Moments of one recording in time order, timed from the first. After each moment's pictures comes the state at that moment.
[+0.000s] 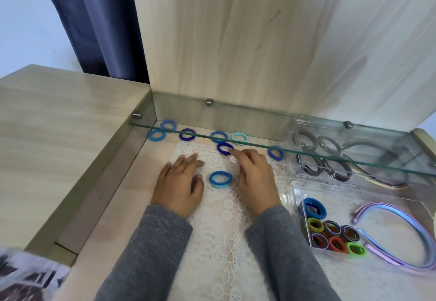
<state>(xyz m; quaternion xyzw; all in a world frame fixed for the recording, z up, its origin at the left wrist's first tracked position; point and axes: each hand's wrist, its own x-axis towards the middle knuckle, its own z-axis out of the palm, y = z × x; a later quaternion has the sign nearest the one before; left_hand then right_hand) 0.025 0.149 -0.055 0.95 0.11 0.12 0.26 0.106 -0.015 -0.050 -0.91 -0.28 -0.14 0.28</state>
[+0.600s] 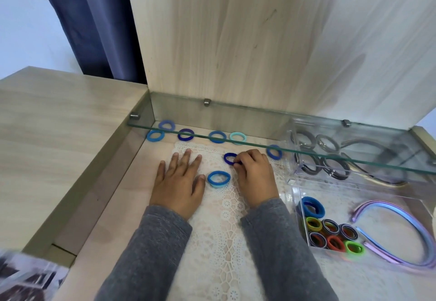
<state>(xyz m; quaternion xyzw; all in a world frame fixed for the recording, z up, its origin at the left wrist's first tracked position) 0.027 0.149 -0.055 0.98 0.14 0.04 0.14 0.120 -0.012 -0.061 -0.92 -0.24 -0.15 0.29</state>
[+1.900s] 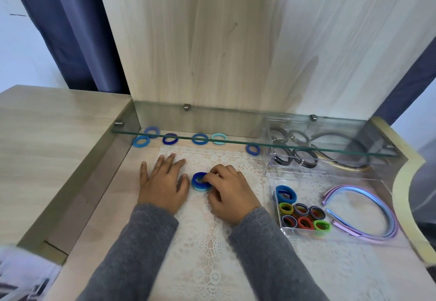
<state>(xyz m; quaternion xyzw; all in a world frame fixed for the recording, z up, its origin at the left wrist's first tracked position) 0.025 0.145 -0.056 0.98 0.15 0.10 0.12 0.067 -0.027 -0.038 -0.90 -0.38 -0.04 0.20</state>
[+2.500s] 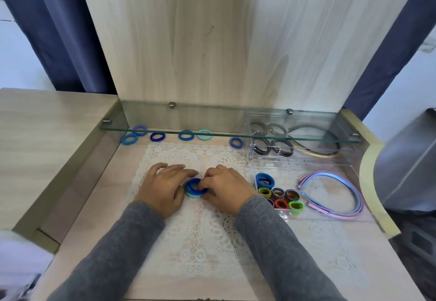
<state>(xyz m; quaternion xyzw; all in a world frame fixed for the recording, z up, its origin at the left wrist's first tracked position) 0.004 0.127 -0.050 0.97 -0.09 0.18 0.11 0.051 -0.055 -0.001 -0.90 -0.42 0.05 0.09</state>
